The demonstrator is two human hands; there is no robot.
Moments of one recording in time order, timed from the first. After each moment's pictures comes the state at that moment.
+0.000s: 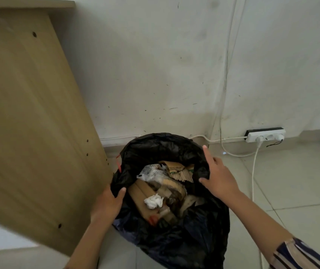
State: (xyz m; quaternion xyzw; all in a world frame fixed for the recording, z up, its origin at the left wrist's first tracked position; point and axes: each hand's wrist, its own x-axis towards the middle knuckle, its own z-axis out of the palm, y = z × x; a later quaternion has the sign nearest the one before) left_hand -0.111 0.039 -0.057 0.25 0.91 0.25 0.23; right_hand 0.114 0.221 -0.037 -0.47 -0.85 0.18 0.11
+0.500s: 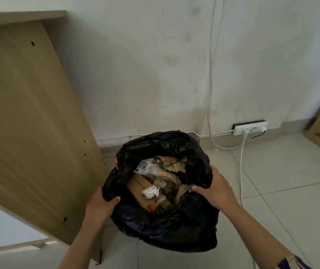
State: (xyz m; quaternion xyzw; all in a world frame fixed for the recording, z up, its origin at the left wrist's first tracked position) left_hand -0.089 0.002 -0.020 0.21 0.86 0.38 0.28; right_hand 0.148 0.153 -0.023 -0.58 -0.71 0.38 0.16
